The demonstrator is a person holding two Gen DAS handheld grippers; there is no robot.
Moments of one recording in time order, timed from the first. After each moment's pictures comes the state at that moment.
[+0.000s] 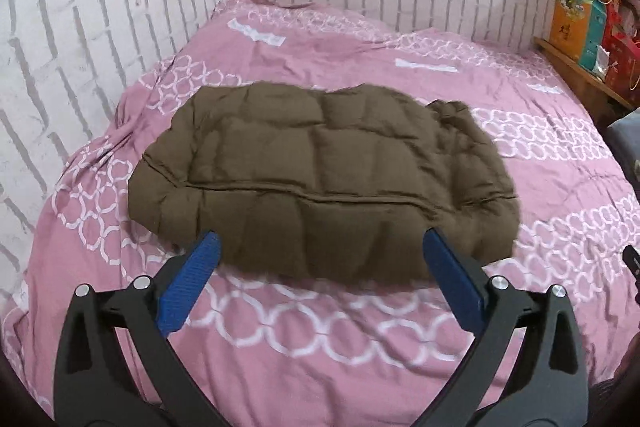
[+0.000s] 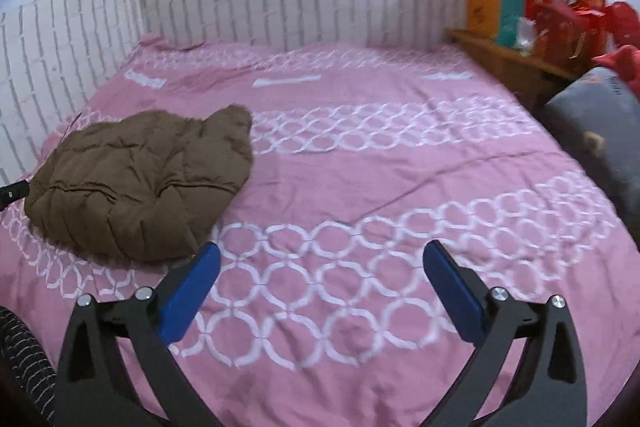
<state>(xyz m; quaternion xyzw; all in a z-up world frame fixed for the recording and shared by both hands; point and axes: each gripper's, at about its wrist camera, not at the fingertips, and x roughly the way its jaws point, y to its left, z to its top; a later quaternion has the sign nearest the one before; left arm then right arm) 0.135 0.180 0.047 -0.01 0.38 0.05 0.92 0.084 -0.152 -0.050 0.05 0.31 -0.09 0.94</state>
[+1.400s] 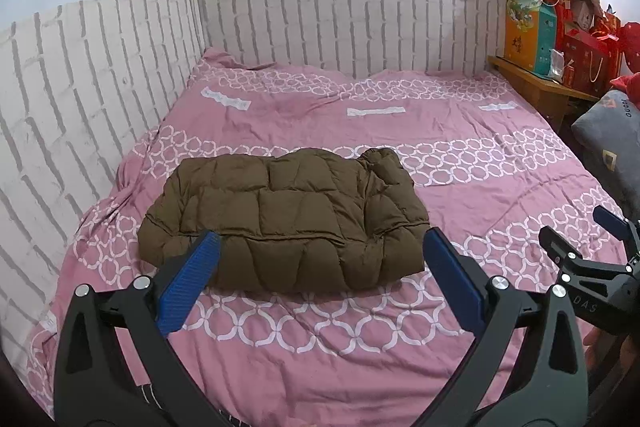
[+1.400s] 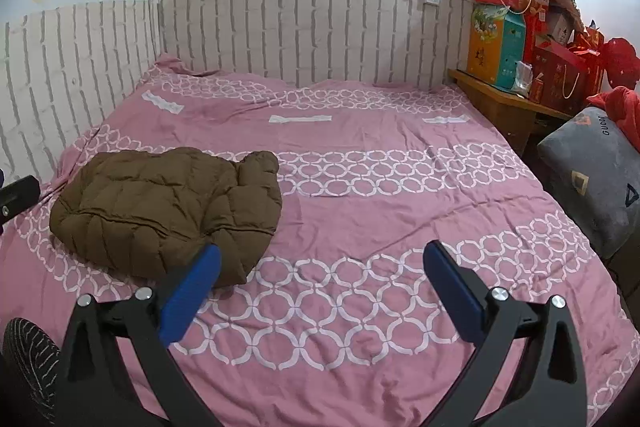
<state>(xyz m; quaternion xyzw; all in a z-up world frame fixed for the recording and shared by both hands) 0.075 0.070 0.129 0.03 0.32 0.00 0.95 0.062 -0.114 0.029 0.02 0.29 -0.08 0.95</state>
